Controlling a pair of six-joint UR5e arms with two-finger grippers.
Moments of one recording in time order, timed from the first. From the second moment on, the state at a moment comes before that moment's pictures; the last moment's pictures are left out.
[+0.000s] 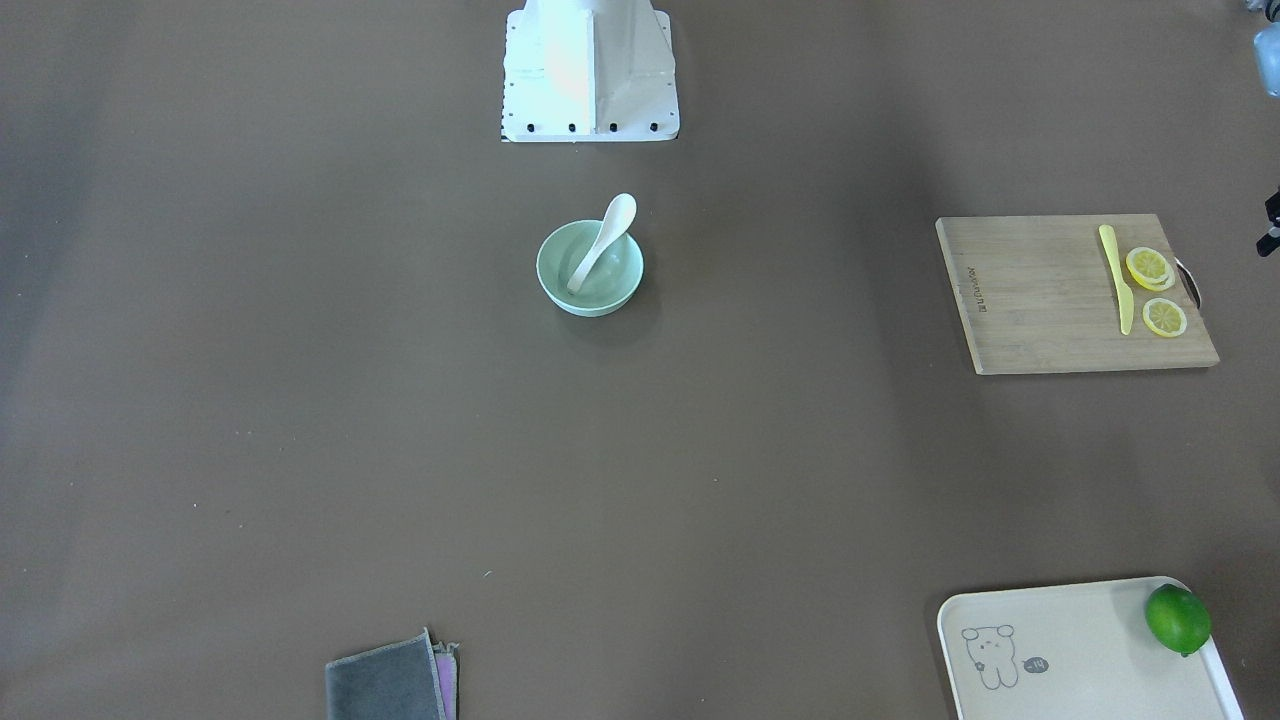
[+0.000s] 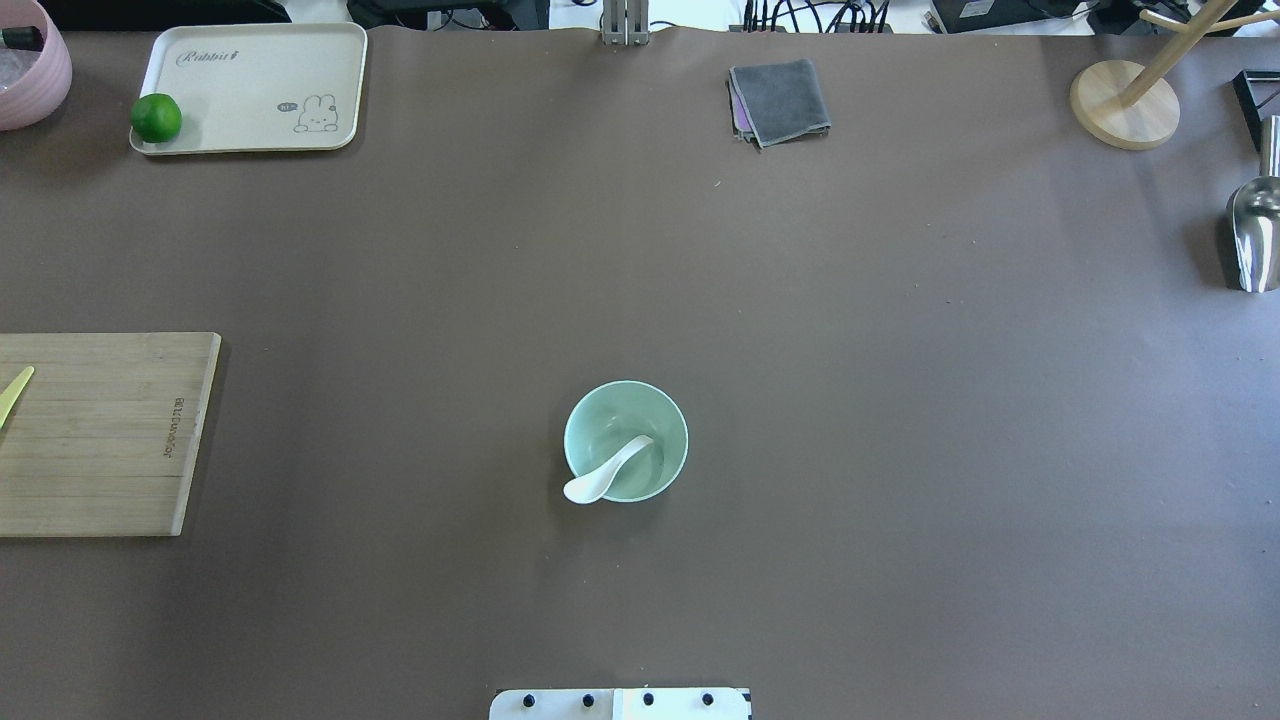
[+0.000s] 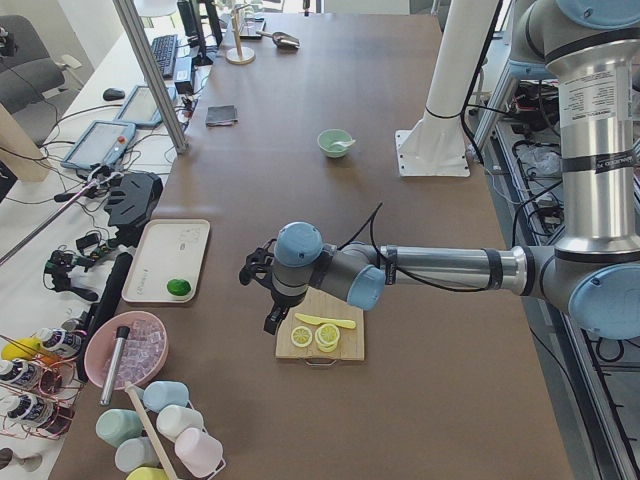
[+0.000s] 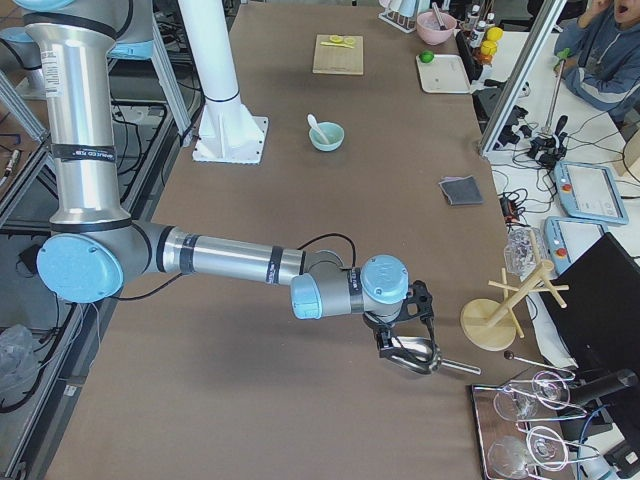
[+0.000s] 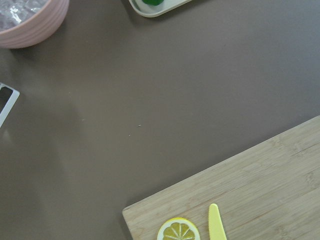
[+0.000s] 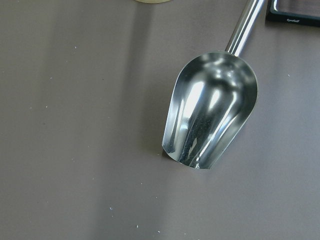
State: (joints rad) left arm -1.47 -1.42 -1.73 -1.89 -2.31 0.09; right arm 1.56 -1.53 1.43 -1.28 2.43 -0.04
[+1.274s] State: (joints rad) left arm -1.48 -1.42 -1.74 -1.61 -2.31 0.16; right arm 1.55 -1.53 1.46 -1.36 2.44 -0.04
